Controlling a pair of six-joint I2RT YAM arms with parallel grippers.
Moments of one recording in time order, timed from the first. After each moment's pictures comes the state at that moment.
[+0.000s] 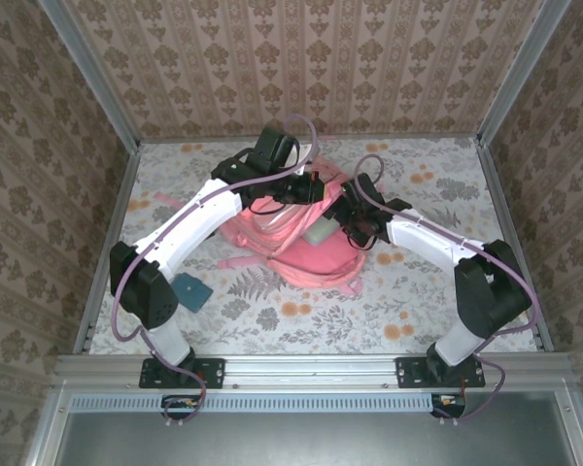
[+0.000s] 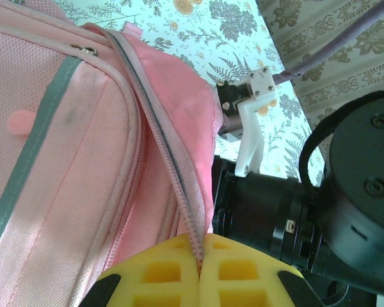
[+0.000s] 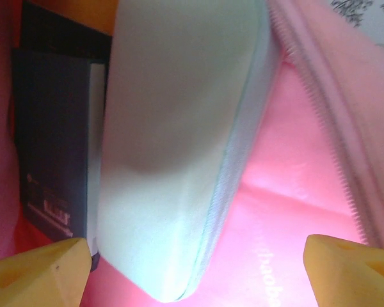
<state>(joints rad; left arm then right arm) -0.71 1.72 1.69 -0.72 0.41 -0.47 0.47 1.62 1.12 -0.43 0.00 1.12</state>
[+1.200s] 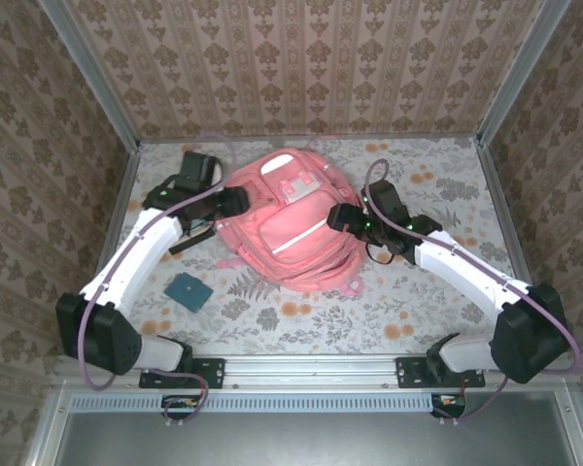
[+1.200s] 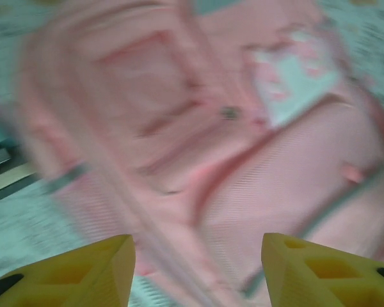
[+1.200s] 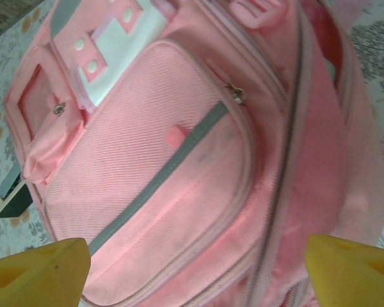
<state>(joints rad) -0.33 1.35 1.23 -0.77 0.11 -0.46 0.50 1.34 1.00 -0.42 -0.03 0.77</state>
